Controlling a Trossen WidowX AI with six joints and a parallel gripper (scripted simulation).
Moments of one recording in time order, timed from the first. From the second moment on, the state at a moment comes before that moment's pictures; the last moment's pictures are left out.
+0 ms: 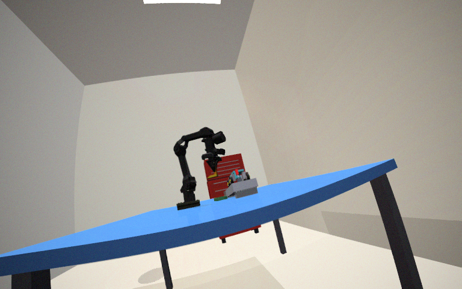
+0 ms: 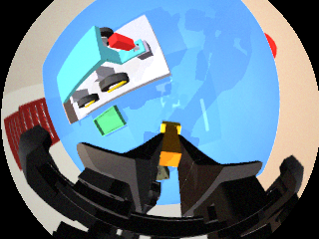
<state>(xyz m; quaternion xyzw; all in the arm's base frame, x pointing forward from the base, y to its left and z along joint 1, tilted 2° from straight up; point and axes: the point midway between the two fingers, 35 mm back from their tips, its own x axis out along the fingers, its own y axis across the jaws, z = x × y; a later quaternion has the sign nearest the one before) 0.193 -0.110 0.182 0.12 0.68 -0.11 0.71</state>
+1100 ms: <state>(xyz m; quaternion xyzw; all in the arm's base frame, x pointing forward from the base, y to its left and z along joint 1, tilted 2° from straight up) 0.193 -0.110 0.182 -0.28 0.64 0.27 0.67</state>
